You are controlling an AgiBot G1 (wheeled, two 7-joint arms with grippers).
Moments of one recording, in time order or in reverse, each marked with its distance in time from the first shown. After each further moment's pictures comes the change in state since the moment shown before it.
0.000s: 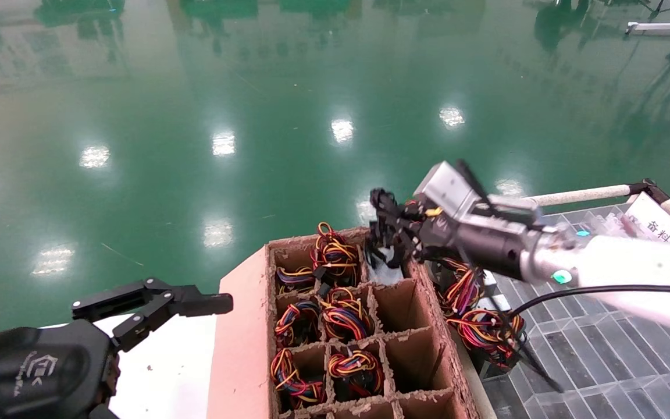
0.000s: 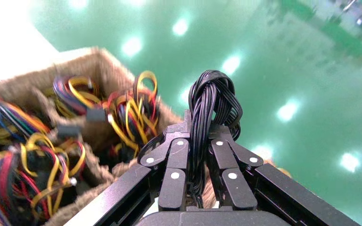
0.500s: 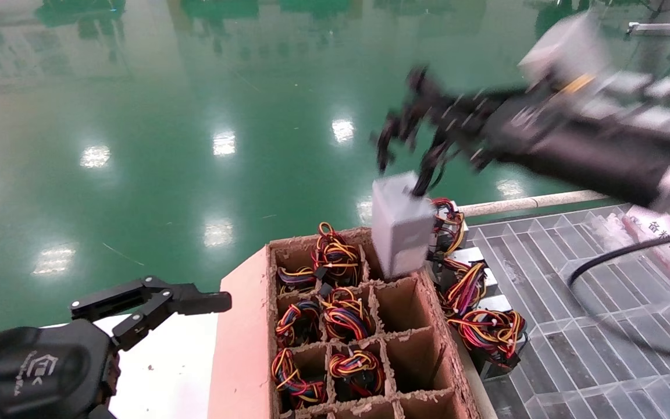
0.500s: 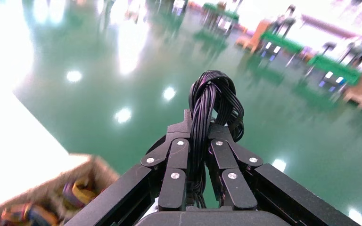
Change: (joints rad) left arm 0.000 0.000 0.000 0.000 0.000 0.000 0.000; right arm 0.020 0.189 0.193 0.146 0.272 -0.052 0.012
